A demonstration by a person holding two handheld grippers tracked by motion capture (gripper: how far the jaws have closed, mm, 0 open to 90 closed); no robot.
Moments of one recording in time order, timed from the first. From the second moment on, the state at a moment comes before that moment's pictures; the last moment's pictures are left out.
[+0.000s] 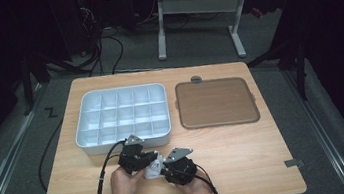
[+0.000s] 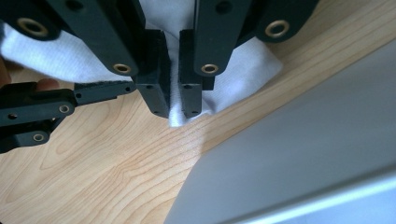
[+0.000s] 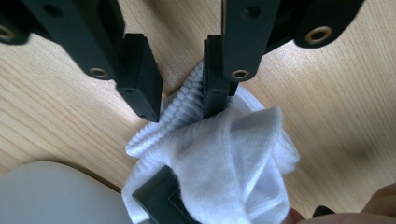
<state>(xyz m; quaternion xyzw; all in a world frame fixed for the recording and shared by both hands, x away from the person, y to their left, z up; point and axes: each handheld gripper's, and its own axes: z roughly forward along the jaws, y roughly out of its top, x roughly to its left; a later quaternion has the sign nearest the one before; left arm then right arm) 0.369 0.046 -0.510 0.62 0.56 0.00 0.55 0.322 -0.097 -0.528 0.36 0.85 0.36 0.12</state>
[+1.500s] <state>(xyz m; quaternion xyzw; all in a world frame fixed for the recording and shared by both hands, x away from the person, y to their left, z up) 0.348 0.074 -0.507 0.60 0.56 0.04 0.57 0.311 -0.085 -0.463 0.32 0.85 0.40 0.13</state>
